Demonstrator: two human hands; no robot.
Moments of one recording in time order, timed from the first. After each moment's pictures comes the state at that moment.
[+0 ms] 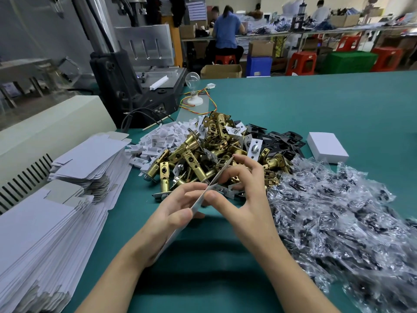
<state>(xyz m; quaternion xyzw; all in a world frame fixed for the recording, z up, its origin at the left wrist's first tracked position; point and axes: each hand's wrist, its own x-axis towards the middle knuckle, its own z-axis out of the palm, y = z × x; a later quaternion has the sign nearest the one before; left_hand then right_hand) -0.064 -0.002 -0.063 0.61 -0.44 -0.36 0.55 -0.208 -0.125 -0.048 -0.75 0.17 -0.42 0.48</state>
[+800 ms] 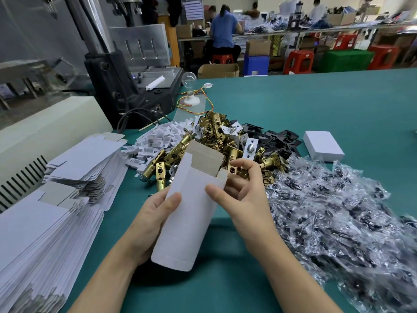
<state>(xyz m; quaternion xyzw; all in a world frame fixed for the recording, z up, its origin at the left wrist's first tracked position) -0.063 0.007 -0.062 0.53 -0.30 -0.44 0.66 -0.205 -0.132 -0.052 -0.58 0.14 -0.36 0.72</state>
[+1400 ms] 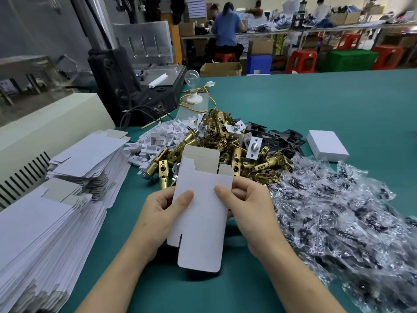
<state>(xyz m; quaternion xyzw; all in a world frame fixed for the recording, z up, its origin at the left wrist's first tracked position) -0.068 -0.001 -0.069 0.63 -0.28 -0.30 0.66 -0.205 -0.133 -0.061 -0.62 0.24 -0.32 0.68</state>
